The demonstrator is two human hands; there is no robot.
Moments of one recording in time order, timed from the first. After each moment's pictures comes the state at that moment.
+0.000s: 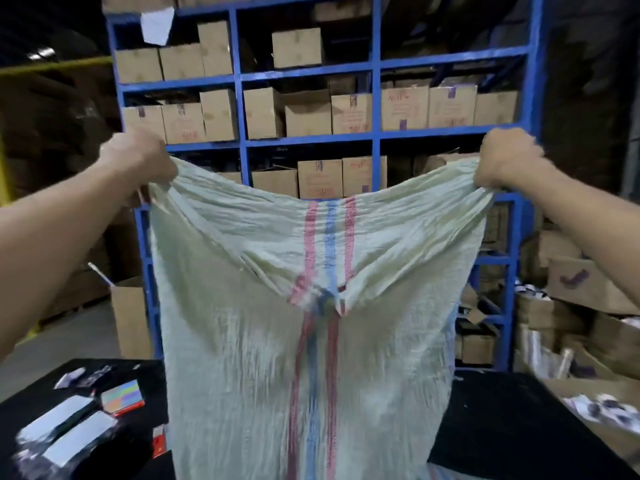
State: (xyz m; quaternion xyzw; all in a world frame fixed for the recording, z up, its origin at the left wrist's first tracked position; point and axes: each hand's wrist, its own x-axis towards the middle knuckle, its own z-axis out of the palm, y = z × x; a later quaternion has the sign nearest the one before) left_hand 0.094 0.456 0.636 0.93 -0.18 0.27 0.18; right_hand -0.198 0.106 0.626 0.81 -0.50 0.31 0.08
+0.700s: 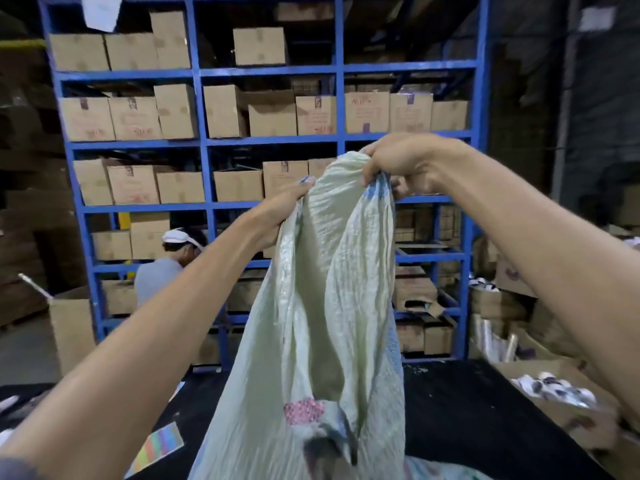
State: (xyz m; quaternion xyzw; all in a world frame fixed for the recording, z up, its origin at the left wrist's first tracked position) left_hand 0.027 0.289 0.557 0.59 -0.49 -0.24 0.59; right_hand -0.147 0.185 0.630 0.85 -0.27 0.25 -0.38
